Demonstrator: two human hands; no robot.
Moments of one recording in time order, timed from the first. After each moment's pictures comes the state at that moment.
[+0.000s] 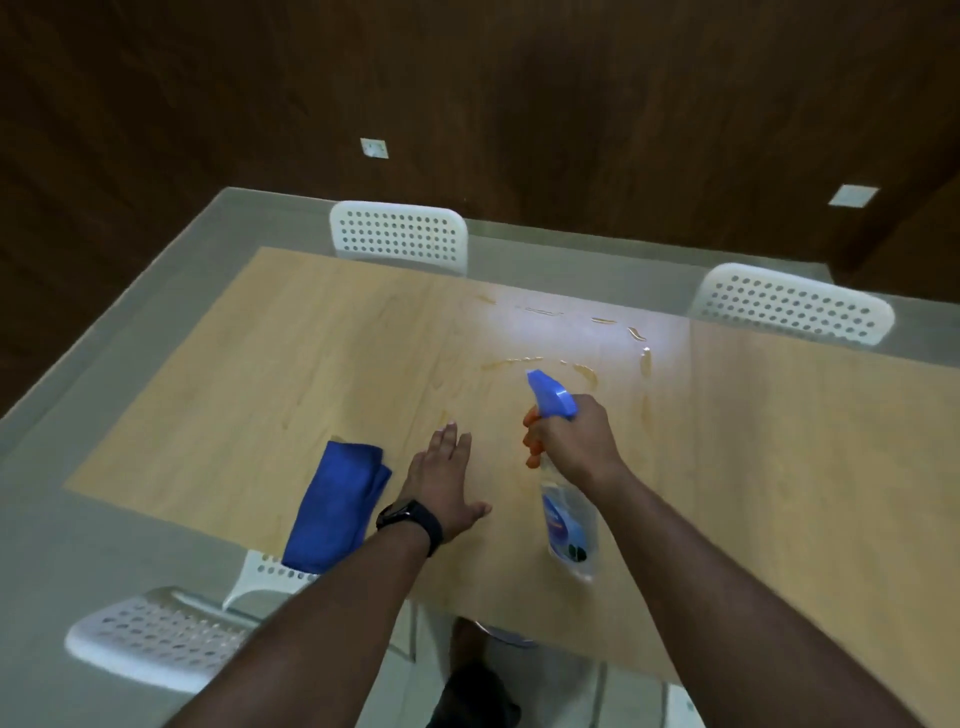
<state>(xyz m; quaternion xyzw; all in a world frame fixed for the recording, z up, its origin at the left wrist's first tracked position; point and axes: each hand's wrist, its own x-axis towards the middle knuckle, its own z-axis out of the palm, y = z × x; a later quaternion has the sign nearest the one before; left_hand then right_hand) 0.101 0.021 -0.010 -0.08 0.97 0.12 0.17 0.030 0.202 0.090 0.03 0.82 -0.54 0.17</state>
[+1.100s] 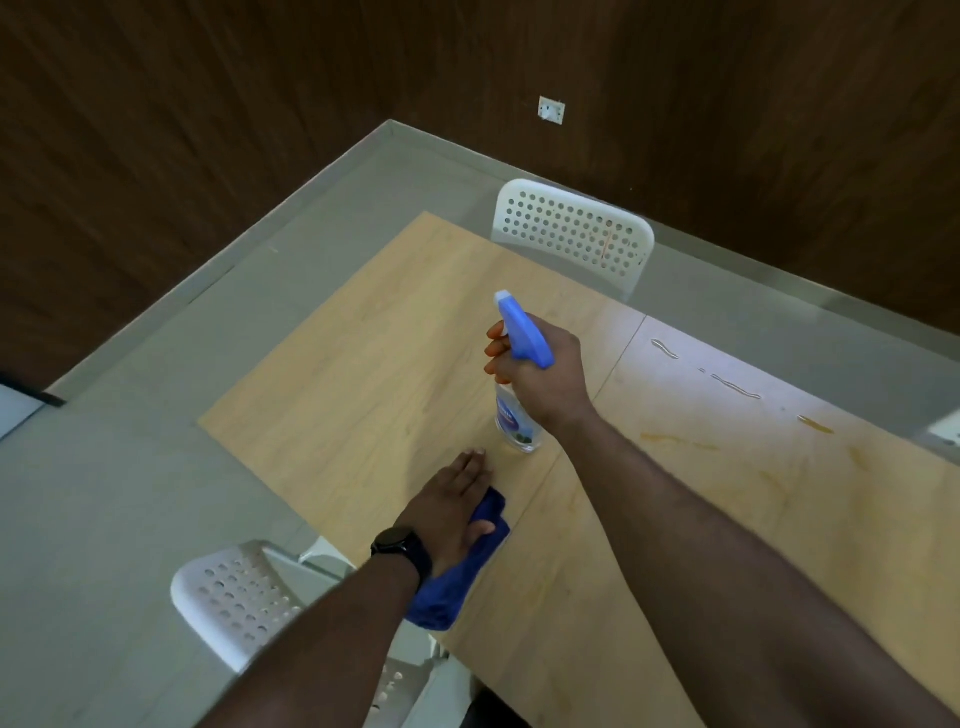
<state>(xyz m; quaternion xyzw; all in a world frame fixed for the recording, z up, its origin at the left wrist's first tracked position) 0.119 -0.158 -0.059 -0.08 0.96 0.17 0.19 -0.067 -0.074 0.083 -0.22 0.70 -0.64 0.21</state>
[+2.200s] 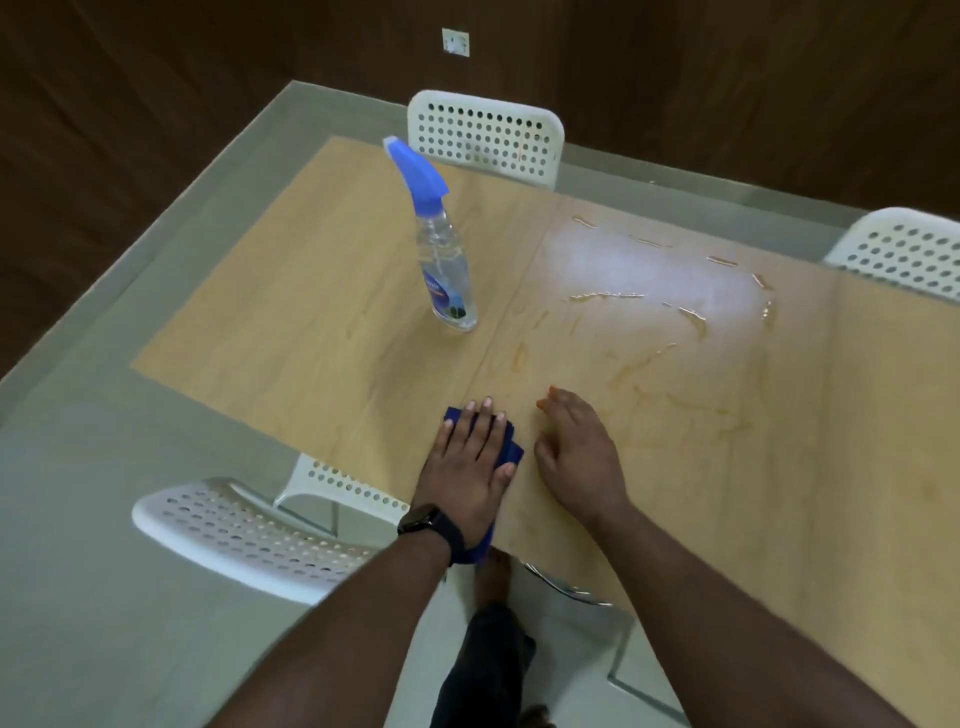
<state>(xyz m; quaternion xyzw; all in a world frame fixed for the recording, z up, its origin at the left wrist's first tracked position) 0.188 -0.018 -0.088 -0.07 0.99 0.08 0.09 0.087 0.145 -0.065 -0.25 0.92 -0.27 0.10</state>
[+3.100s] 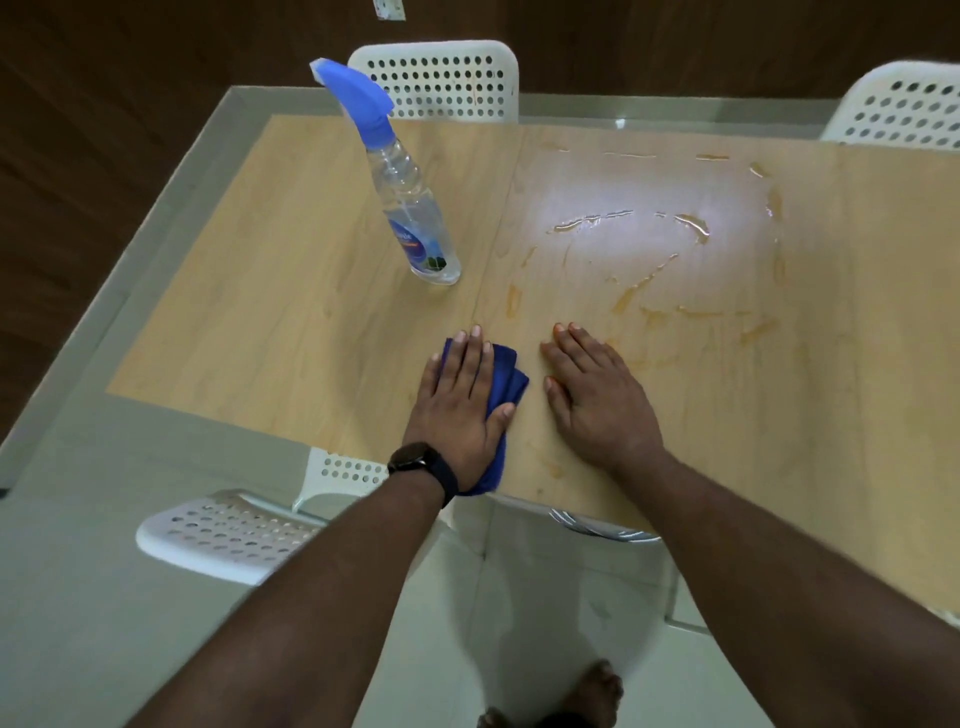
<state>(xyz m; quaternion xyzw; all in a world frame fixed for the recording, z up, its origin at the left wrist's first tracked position) 0.176 -0.052 -0.095 -0.01 1.00 0.02 0.06 0.100 0.153 -0.094 -0.27 0.95 -0.17 0.04</state>
